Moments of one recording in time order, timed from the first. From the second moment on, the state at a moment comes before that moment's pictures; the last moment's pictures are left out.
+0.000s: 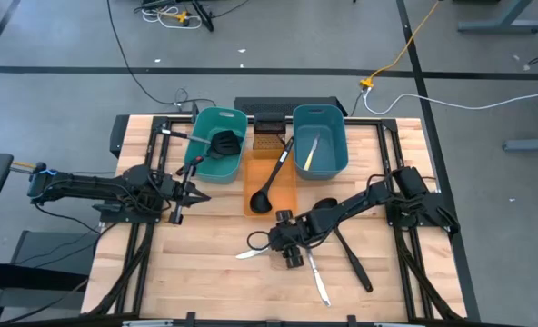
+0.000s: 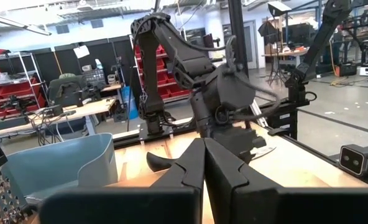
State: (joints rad) left arm 0.03 0.38 0.06 0.46 0.21 0.14; right arm 0.31 2.01 1.27 -0.38 0.08 0.04
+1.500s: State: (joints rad) left arm 0.03 0.38 0.06 0.46 0.22 0.13; right arm 0.32 2.04 1.21 -0.33 0.02 0.12
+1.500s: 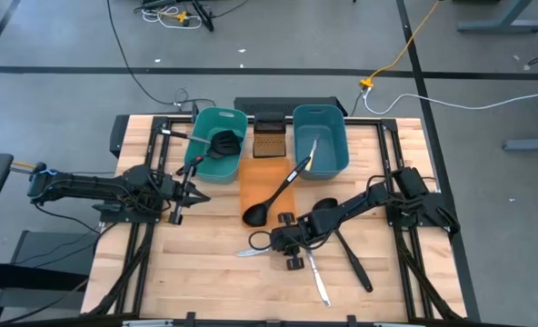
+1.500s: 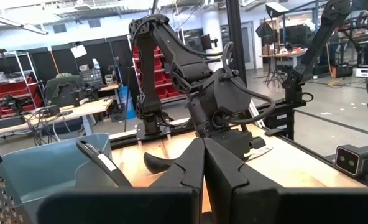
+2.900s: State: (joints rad) left arm 0.03 0.38 0.06 0.46 0.23 0.12; right arm 0.38 2.04 1.21 -0.34 0.05 0.09
